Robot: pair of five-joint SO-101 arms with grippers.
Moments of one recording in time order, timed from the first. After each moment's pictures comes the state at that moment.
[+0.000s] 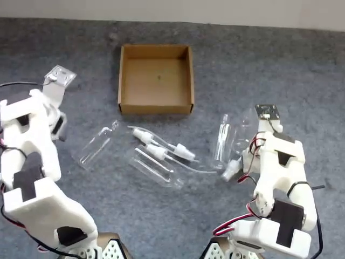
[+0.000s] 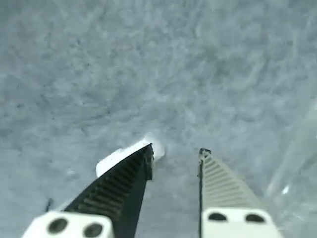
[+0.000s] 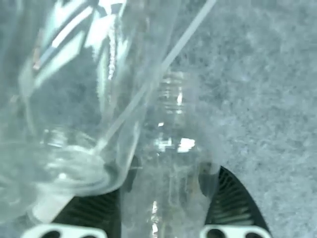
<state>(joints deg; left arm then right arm) -29.7 12.2 10.3 62.6 -38.9 13.1 -3.4 45.1 48.7 20.8</state>
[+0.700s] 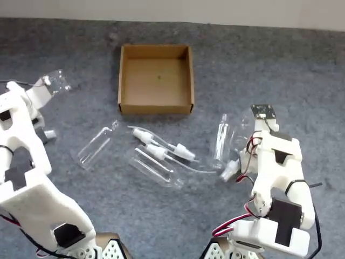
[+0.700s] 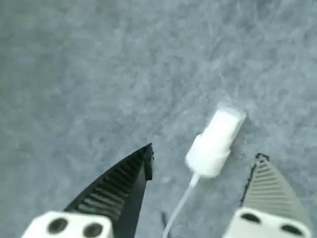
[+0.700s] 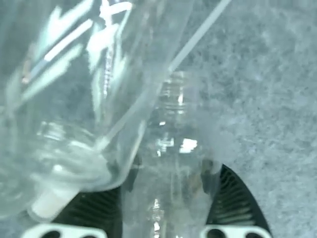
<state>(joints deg) -36.4 20.4 -4.0 63.0 -79.1 10.6 -3.4 44.8 50.9 20.9</state>
